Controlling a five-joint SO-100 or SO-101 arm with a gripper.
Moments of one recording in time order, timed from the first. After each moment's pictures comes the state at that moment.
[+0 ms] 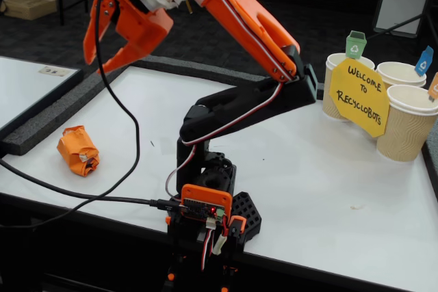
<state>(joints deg) -96.0 148.4 107.9 98.2 -6.7</state>
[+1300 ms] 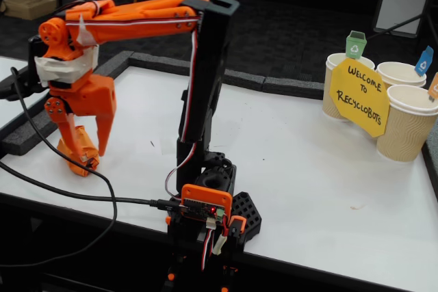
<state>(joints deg) -92.2 96.8 109.7 87.3 -20.0</state>
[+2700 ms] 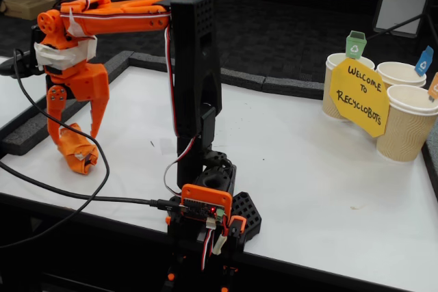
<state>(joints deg) -81.3 82.9 95.5 84.7 -48.7</state>
